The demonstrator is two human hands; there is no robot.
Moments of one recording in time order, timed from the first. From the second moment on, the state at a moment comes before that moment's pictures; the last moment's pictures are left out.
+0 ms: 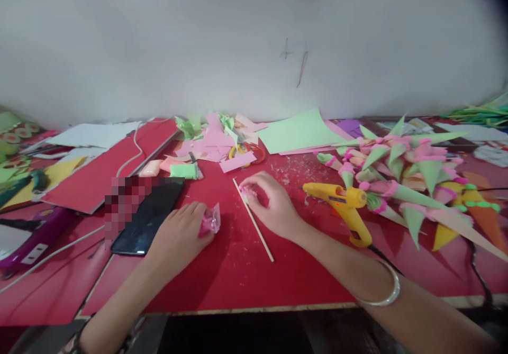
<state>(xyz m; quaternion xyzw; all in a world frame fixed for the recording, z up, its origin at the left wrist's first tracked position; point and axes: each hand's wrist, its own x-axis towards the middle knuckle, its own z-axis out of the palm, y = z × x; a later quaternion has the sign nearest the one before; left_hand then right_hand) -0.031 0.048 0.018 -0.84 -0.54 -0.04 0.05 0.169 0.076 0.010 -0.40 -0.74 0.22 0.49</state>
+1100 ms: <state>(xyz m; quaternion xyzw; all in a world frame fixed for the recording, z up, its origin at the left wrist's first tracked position) -0.005 0.093 0.017 -0.92 -0.33 -0.21 0.04 0.167 0.073 0.012 -0.39 -0.82 0.24 0.35</state>
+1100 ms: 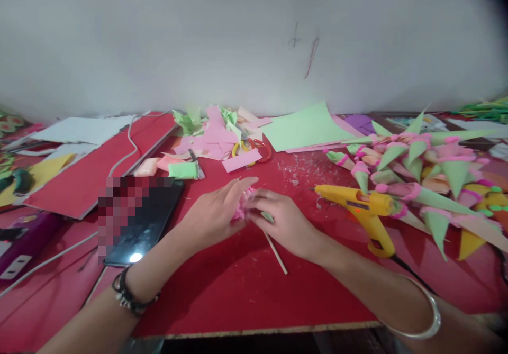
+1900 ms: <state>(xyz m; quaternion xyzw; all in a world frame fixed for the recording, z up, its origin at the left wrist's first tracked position) -0.018 0.101 0.025 -0.83 -0.49 -0.24 -0.10 0.164 0.075 0.018 -0.42 -0.54 0.48 0.55</state>
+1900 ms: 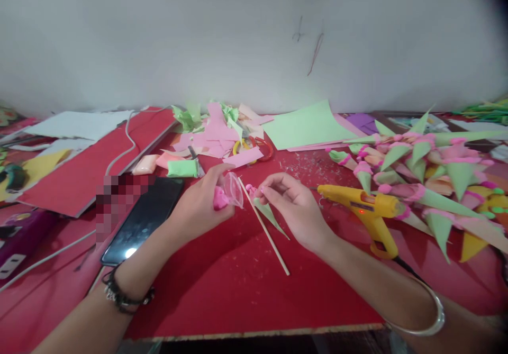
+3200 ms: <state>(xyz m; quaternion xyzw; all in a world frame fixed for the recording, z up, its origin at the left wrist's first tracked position) 0.016 0.075 0.010 -0.85 -0.50 -0.10 -0.10 0.170 0.088 -0.004 -0.48 -0.48 0.53 0.51</state>
